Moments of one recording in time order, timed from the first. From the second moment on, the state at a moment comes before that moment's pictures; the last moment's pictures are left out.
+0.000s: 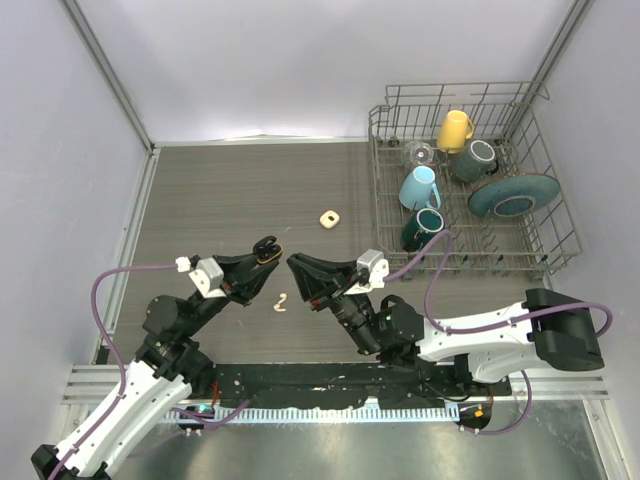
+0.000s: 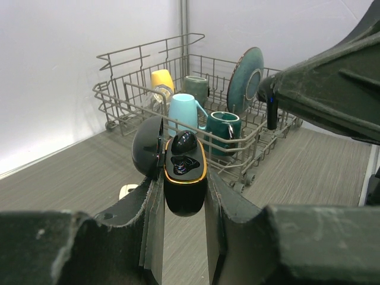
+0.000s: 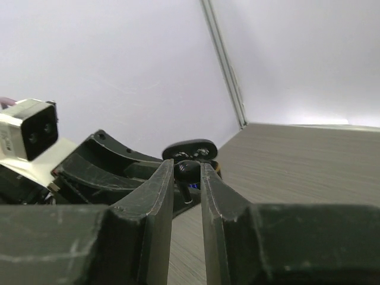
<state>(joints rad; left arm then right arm) -0.60 0.31 0.30 0.34 0.28 -0.08 1.47 1.29 0.63 1.23 0.74 0.01</state>
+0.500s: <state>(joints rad) -0.60 0.33 0.30 0.37 0.34 -0.09 1.47 1.38 0.76 1.27 0.64 -0.04</state>
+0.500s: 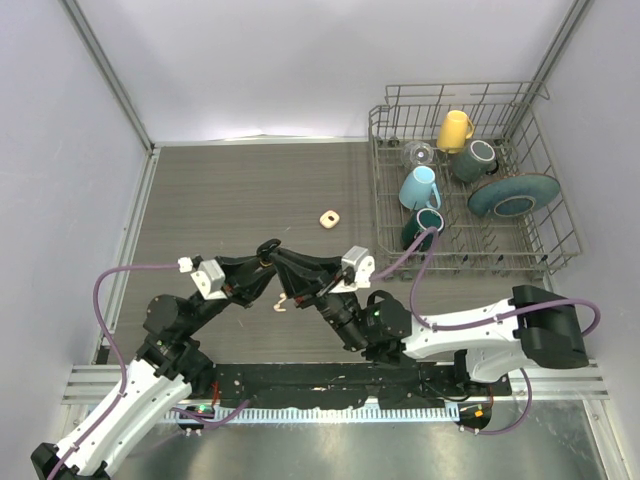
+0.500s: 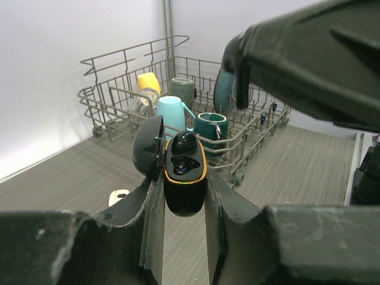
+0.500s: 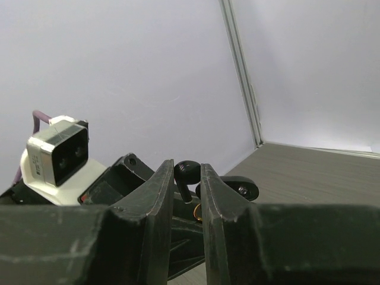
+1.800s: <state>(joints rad) -0.60 0.32 0.26 0.44 0.39 -0.13 1.42 1.45 0.81 1.14 0.65 0.08</state>
